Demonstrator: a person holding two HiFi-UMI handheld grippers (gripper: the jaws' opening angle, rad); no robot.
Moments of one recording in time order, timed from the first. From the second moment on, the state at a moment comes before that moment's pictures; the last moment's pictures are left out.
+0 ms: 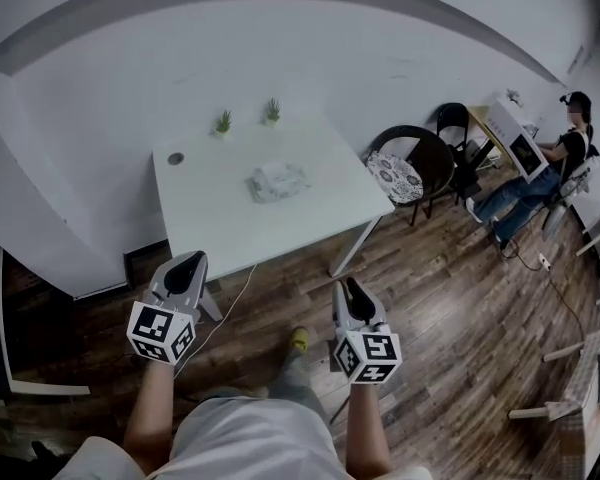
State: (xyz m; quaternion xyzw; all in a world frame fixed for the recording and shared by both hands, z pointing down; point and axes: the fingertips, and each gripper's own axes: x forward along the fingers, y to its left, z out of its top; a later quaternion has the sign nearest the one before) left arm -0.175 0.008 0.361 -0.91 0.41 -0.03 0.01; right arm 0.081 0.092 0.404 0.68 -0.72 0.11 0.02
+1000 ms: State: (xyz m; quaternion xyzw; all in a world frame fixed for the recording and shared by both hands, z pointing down) left arm -0.020 -0.253 0.399 -0.84 0.53 -0.10 -0.03; right arm 0.237 -0.240 0.450 0.54 -0.83 0.16 0.06
